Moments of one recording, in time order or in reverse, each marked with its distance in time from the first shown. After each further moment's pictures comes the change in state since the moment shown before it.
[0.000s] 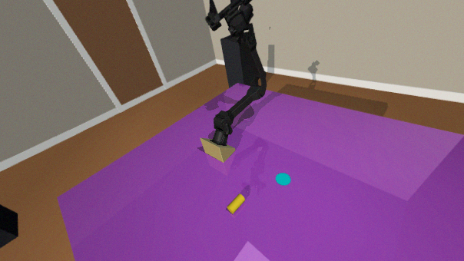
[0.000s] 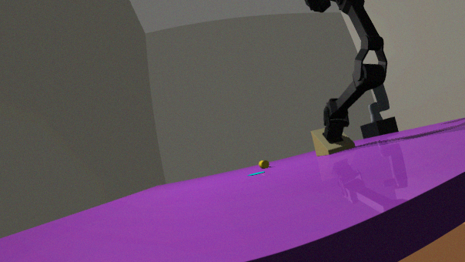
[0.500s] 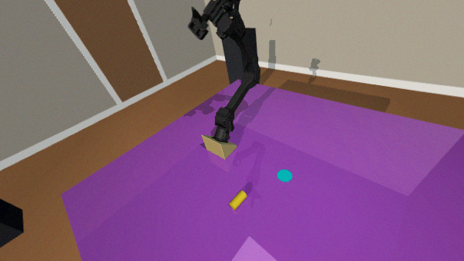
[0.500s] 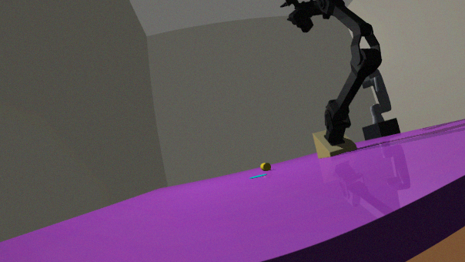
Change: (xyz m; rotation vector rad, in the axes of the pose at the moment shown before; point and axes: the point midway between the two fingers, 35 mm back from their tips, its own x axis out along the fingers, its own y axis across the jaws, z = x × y) arm 0.077 0.078 0.075 0.113 -0.328 0.207
